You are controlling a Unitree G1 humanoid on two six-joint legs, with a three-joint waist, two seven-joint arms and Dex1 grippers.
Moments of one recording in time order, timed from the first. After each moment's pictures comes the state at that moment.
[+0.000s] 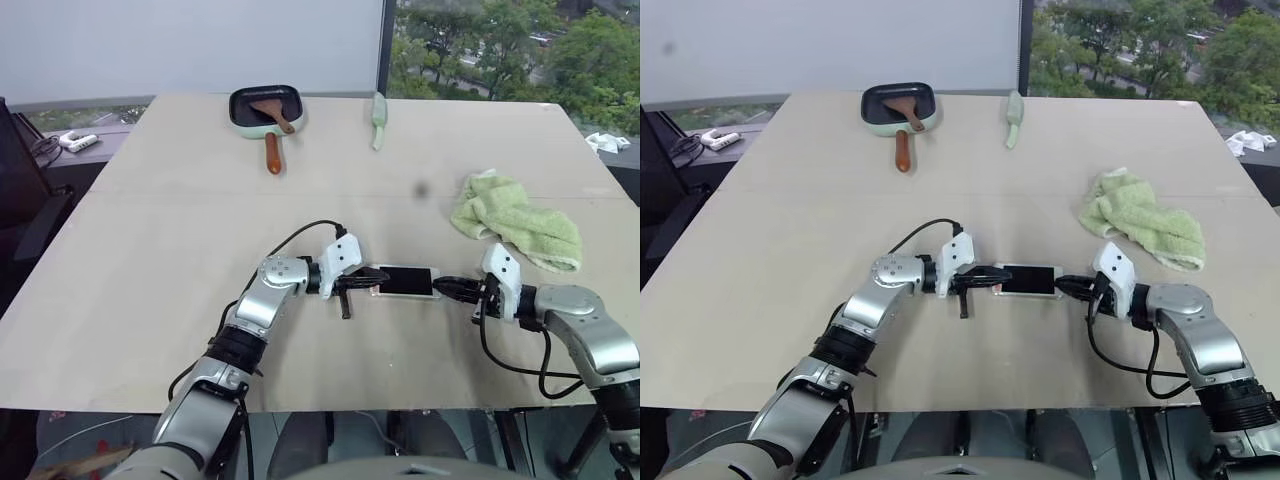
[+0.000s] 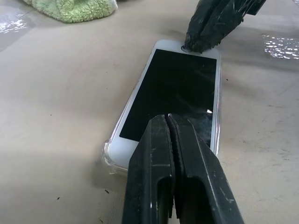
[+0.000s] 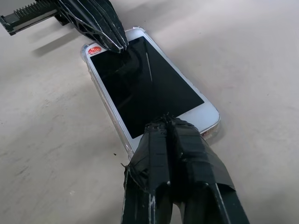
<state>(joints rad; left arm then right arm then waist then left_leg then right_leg) -0.51 0.32 -0.29 0.33 -0.10 0.07 -1.09 -0.16 -0.65 0.10 -0.06 0.30 0.37 0.96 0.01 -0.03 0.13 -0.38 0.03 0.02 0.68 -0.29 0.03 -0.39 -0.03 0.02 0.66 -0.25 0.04</state>
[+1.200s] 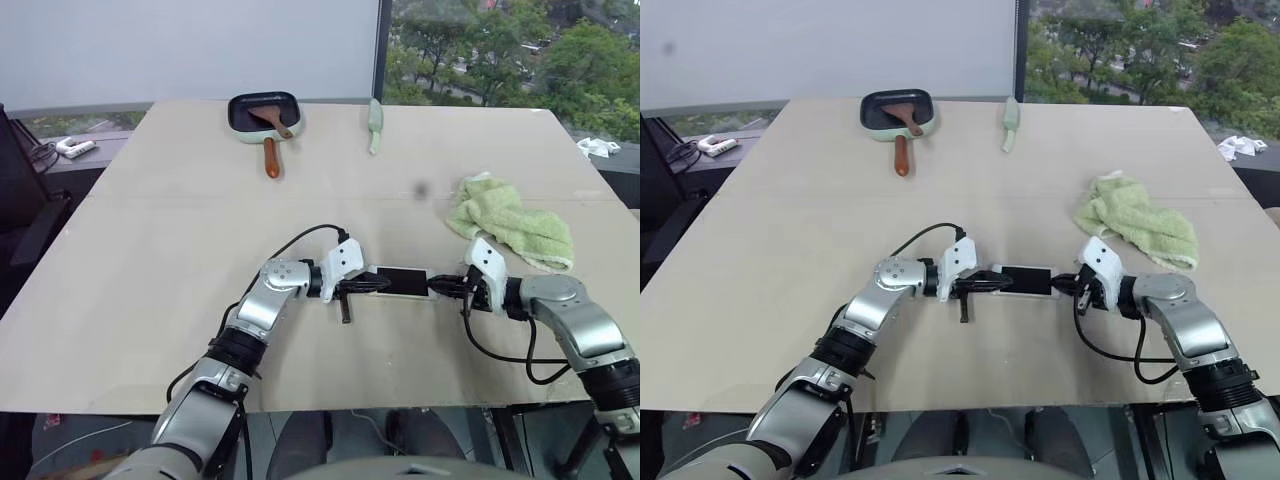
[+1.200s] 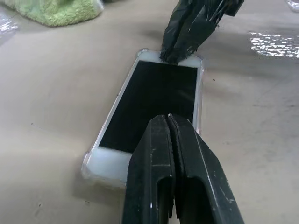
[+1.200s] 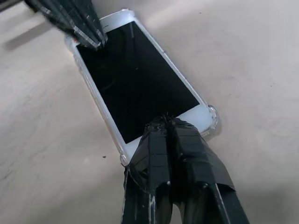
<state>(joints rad) -0.51 0.32 -0.32 0.34 -0.10 0.06 -1.09 -0.26 -0.60 0.16 -0.01 0.24 0.49 0.92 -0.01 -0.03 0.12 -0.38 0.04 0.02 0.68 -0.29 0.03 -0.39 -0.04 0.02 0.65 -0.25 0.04</state>
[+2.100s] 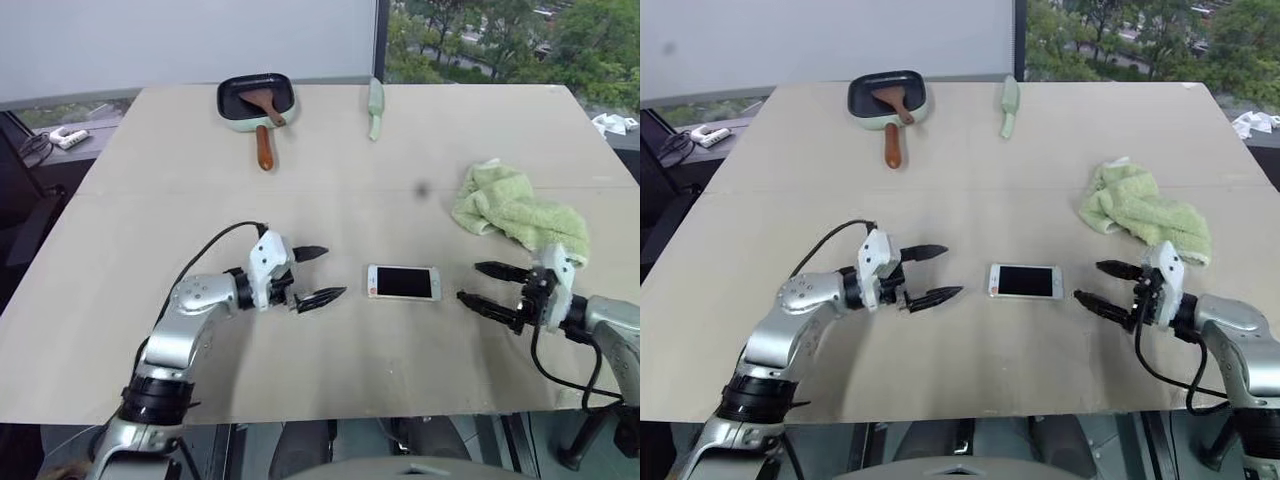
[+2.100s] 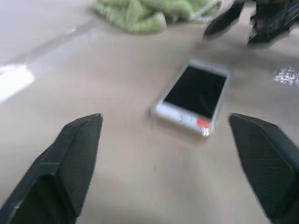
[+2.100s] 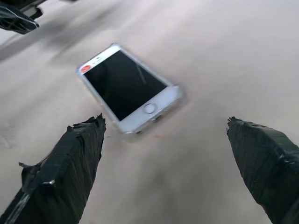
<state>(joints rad) -0.11 0.62 -0.01 -0.11 -0.31 0.21 -1.05 0.04 -0.70 -0.24 -0.10 0.49 0.32 1.06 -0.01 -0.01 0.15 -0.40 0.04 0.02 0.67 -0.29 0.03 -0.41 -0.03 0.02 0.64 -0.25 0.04</state>
